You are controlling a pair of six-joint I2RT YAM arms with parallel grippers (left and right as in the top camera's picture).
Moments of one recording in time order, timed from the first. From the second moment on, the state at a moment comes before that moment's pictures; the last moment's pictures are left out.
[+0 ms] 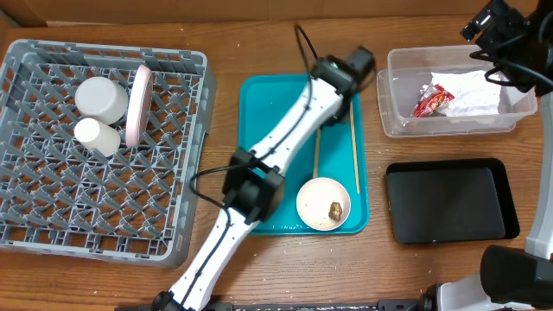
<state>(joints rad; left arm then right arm) -0.65 2.71 2.73 -1.44 -0.19 -0.54 -0.14 1.70 2.03 -1.17 -0.02 0.59</state>
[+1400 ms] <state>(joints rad) -0.01 2.49 2.70 -1.63 -0.04 0.01 -0.14 1.70 2.03 -1.17 -0.02 0.59</state>
